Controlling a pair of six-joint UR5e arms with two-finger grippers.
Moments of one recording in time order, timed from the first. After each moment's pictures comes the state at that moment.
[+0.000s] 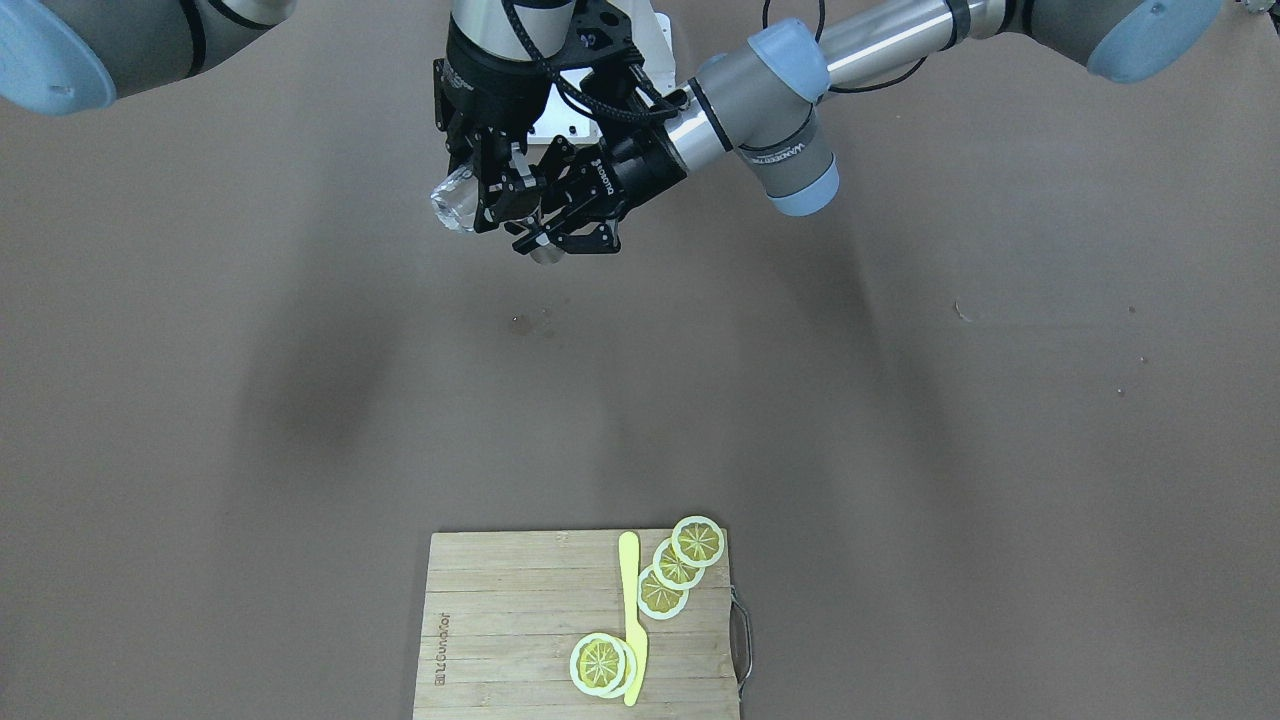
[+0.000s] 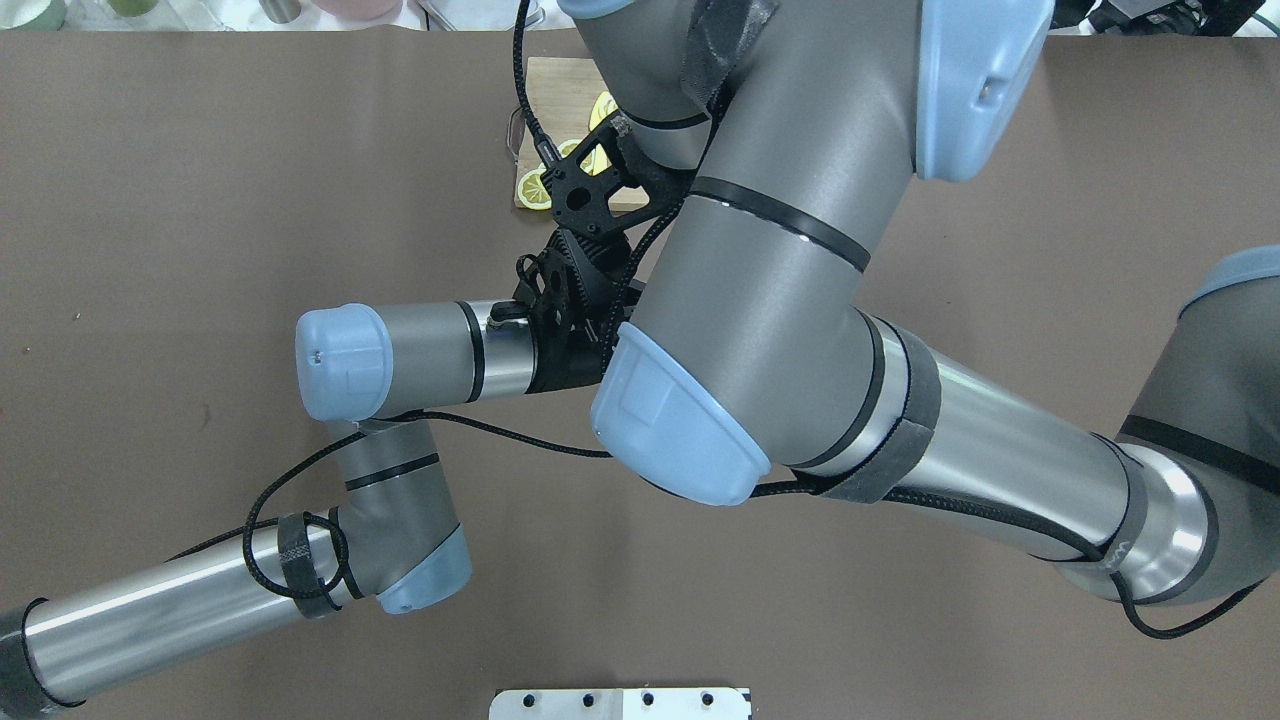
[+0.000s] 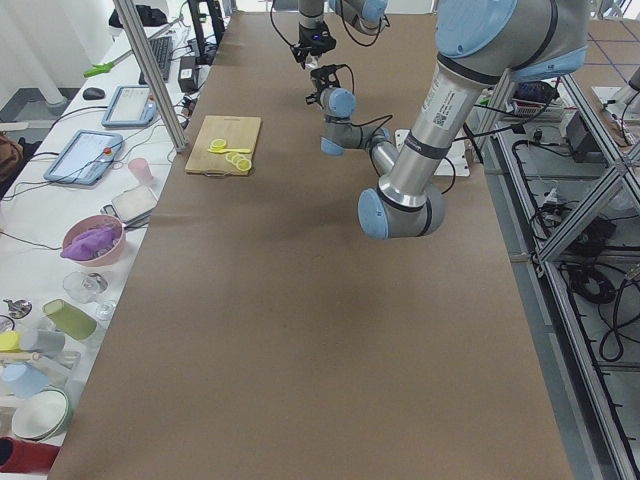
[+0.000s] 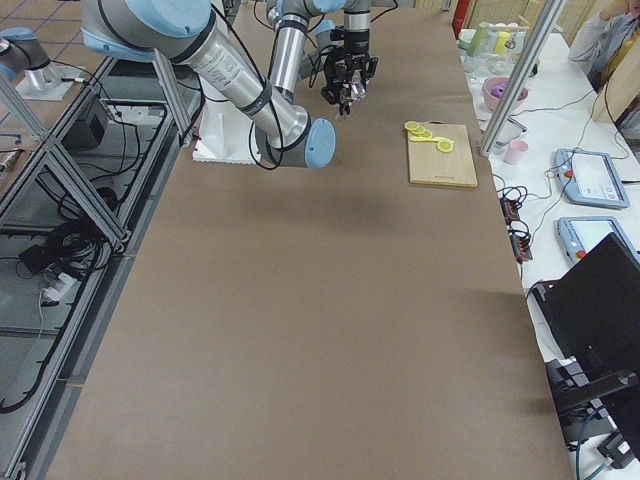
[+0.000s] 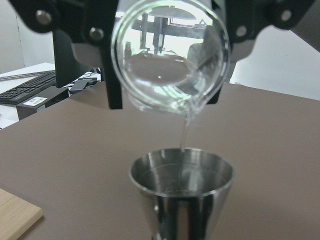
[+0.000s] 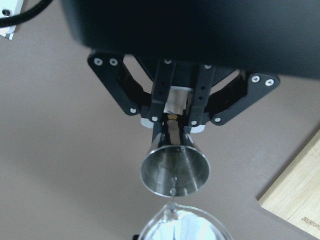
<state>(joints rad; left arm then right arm) -0.46 -2.24 -1.48 -2.86 -1.72 -0.37 0.66 -0.49 1.80 -2.45 1.80 -1.08</state>
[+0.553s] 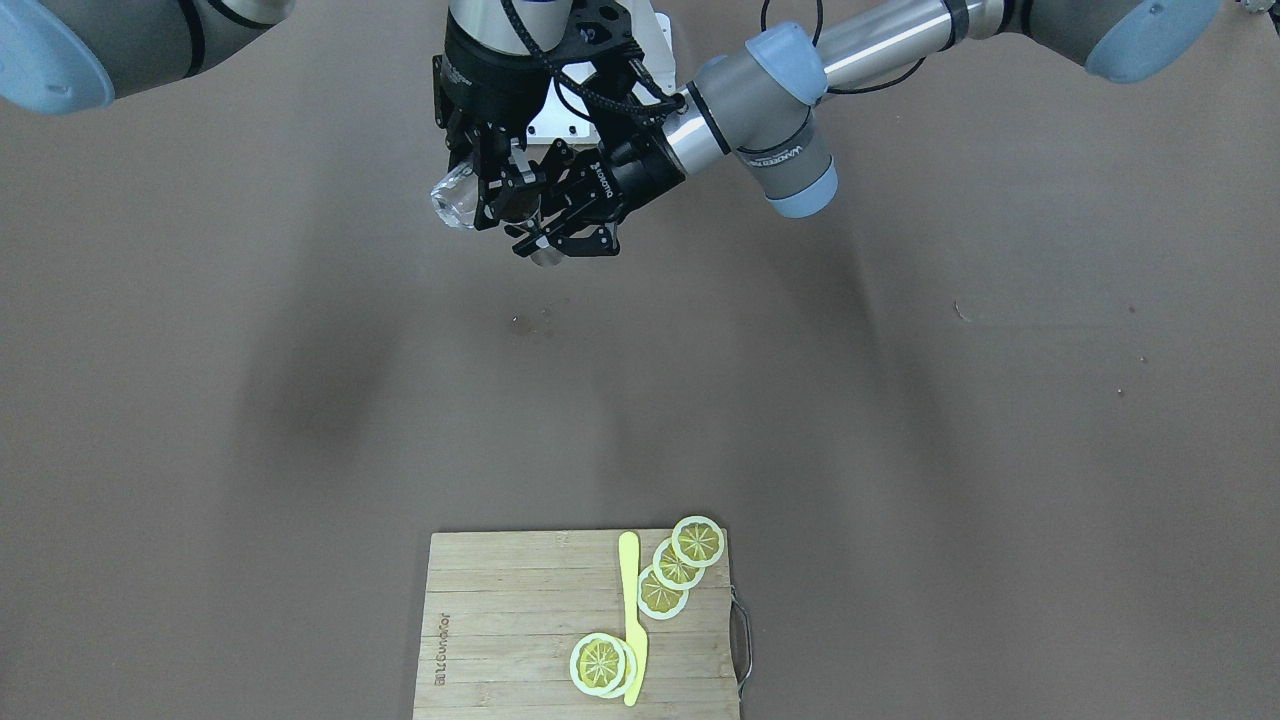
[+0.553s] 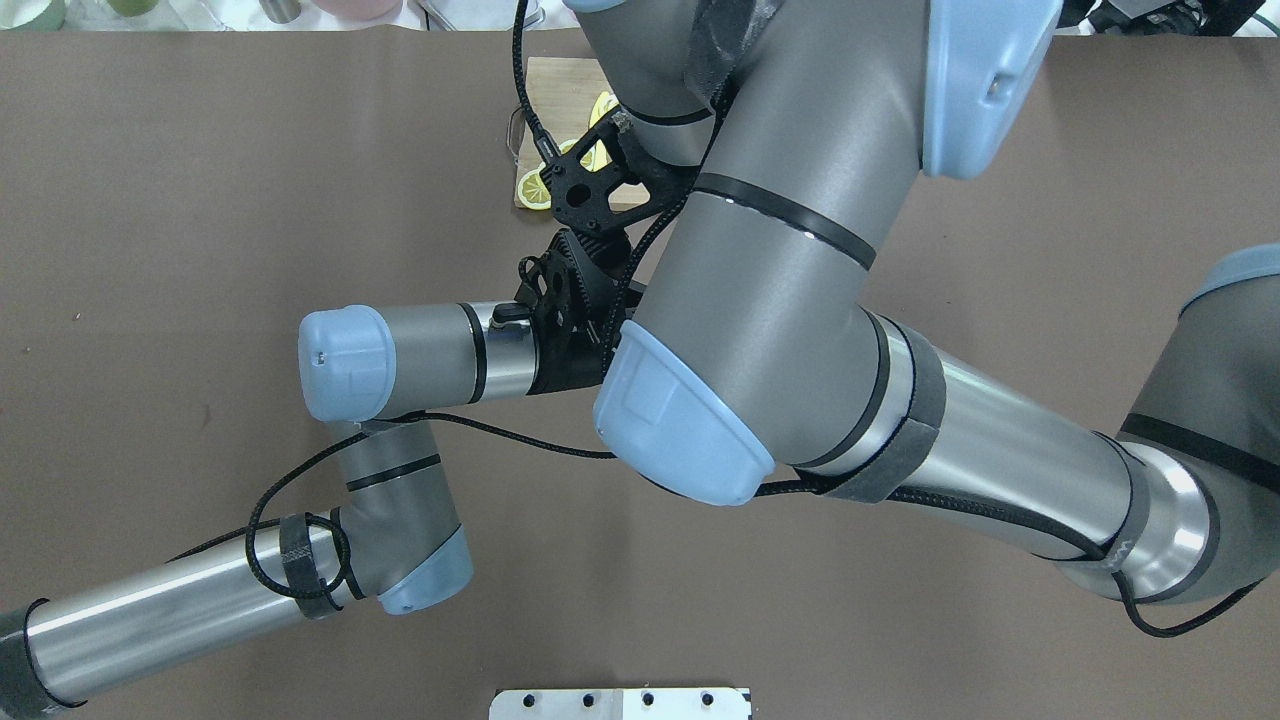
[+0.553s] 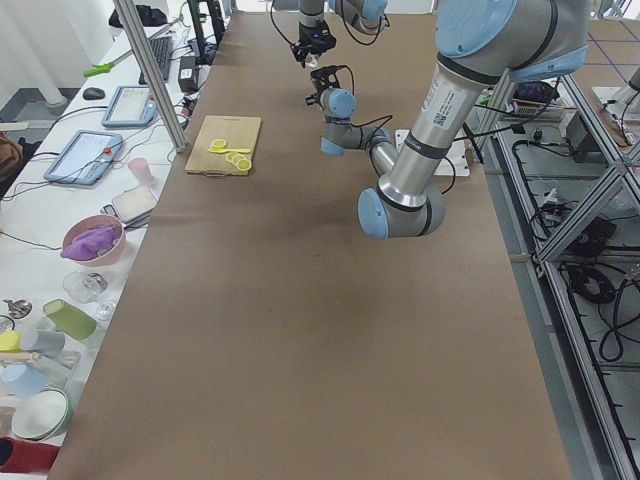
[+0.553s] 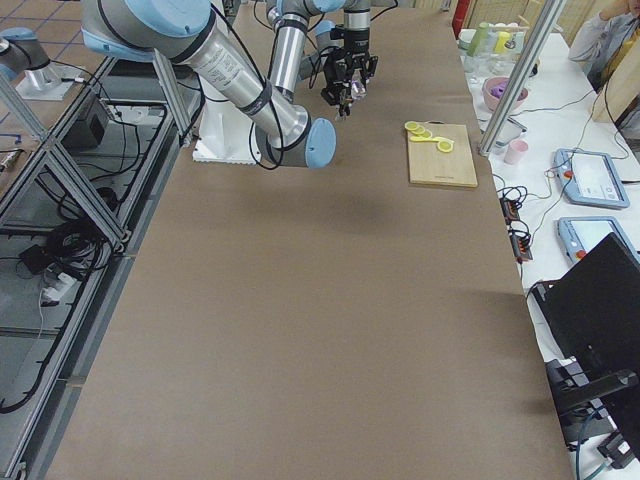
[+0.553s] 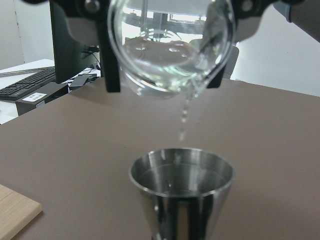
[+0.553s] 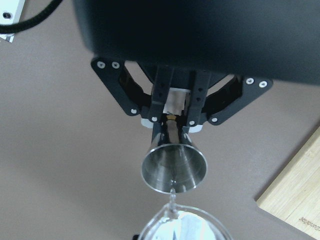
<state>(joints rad) -0.46 -2.24 -1.48 -2.86 -1.72 -0.37 0.66 -0.49 1.81 -2.45 1.81 -1.08</state>
